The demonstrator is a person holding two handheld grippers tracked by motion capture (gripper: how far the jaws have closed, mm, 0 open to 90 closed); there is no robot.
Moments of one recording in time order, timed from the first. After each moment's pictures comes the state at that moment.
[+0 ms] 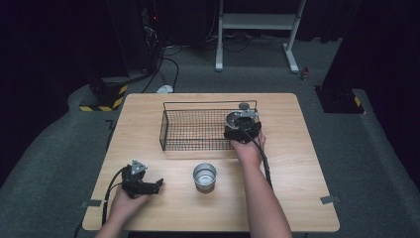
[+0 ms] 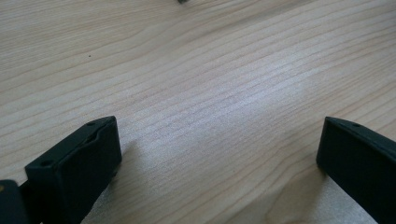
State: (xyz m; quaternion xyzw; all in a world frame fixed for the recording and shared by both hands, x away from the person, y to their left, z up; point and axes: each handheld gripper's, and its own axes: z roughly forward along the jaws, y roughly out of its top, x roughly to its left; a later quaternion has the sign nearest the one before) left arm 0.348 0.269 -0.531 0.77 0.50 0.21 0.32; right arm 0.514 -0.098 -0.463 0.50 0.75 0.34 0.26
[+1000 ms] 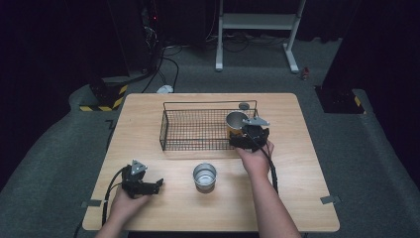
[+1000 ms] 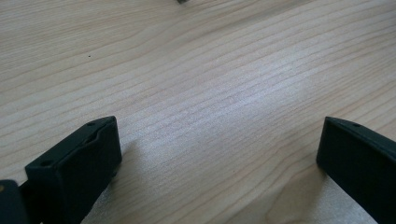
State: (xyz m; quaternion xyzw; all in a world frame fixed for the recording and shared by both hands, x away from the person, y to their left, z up) left arm 0.348 0.269 -0.531 0.78 0.50 0.21 0.32; right arm 0.472 -0.120 -0.448 0.50 0.74 0.37 0.27
